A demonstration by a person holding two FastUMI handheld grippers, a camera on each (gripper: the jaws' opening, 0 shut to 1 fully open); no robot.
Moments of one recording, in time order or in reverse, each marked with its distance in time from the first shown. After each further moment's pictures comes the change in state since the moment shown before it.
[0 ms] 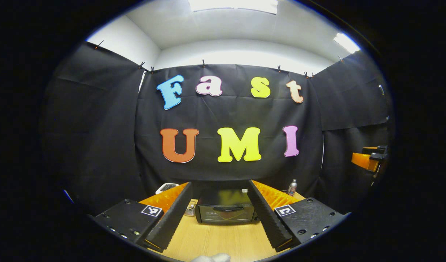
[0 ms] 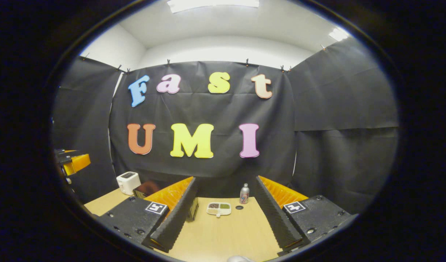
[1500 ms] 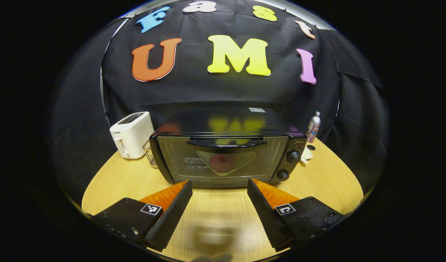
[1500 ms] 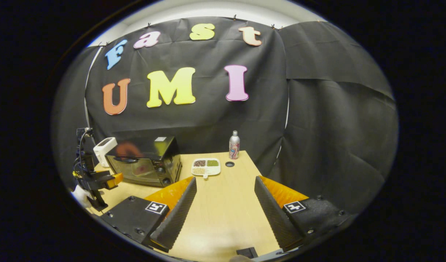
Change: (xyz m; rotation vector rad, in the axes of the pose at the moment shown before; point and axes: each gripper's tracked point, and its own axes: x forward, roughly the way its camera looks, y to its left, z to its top) left arm 0.183 -0.016 -0.325 -0.001 0.526 -0.066; right arm 0.068 -0.019 -0.174 0.044 0.377 -0.135
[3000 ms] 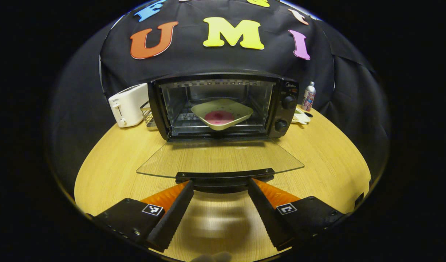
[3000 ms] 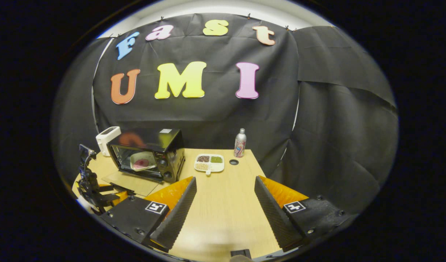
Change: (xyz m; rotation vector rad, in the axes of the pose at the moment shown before) left arm -0.024 -0.010 -0.106 0.033 0.157 -0.020; right arm 0.012 0.005 -0.009 -0.080 0.028 0.039
